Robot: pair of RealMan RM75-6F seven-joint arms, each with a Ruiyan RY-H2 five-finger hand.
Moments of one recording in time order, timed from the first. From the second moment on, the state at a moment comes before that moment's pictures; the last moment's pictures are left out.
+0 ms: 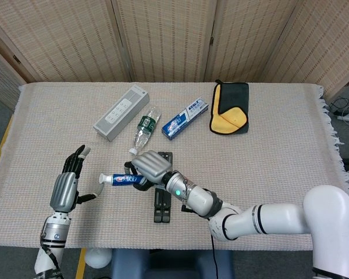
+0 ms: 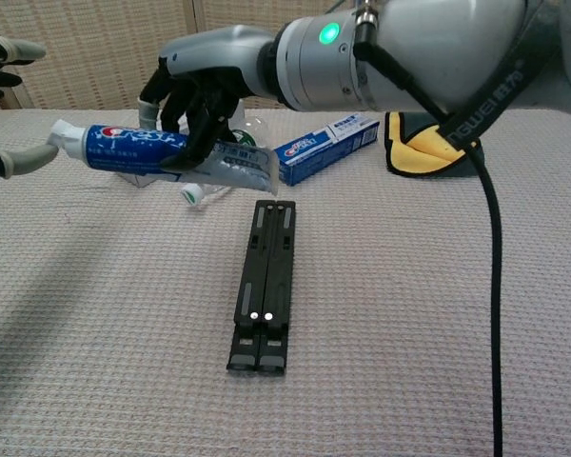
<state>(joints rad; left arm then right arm) -0.32 -1.45 -0.20 -1.86 1.34 1.41 0.13 1.28 -1.48 0.27 -1.68 -0.75 0.73 -0.24</state>
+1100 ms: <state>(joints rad) -0.32 -1.44 -0.21 -1.86 1.32 1.42 0.12 1.30 -1.49 0.26 -1.67 -0.73 0.74 -0.25</state>
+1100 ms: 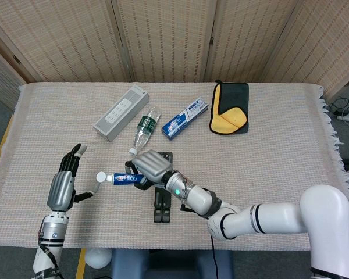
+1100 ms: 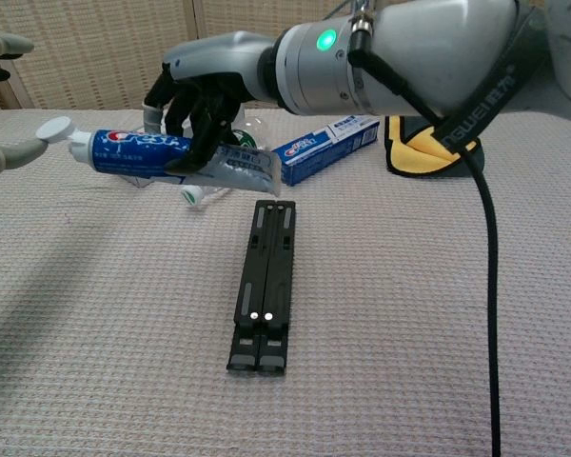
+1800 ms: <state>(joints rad) -0.32 -1.44 -0.21 -1.88 1.35 1.44 0.12 1.31 -1.49 0.25 -1.66 -0.71 0.72 -0.25</state>
